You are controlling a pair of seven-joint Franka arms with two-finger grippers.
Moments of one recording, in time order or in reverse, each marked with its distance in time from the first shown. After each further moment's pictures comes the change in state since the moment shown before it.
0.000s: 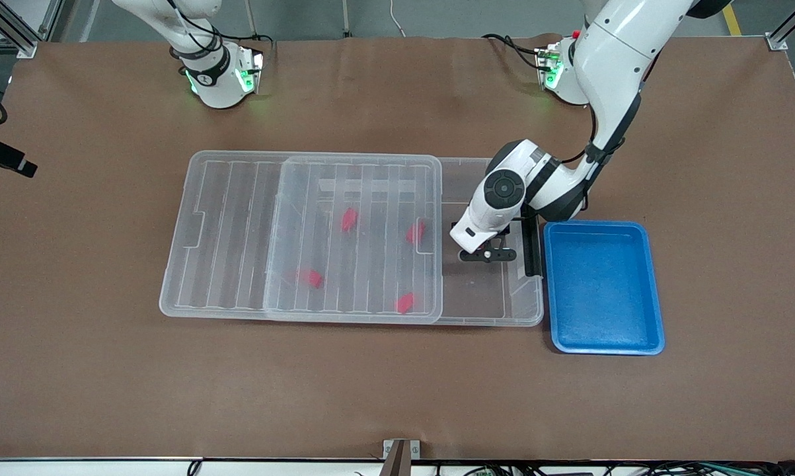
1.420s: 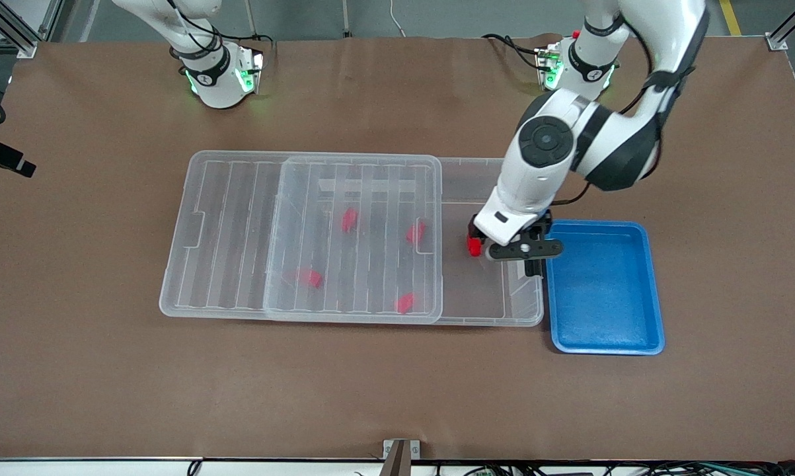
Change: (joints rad) left arm 0.072 -0.253 0.001 0.324 0.001 -0.482 0.086; right arm -0.004 0.002 -0.005 -0.003 0.000 0.002 -0.033
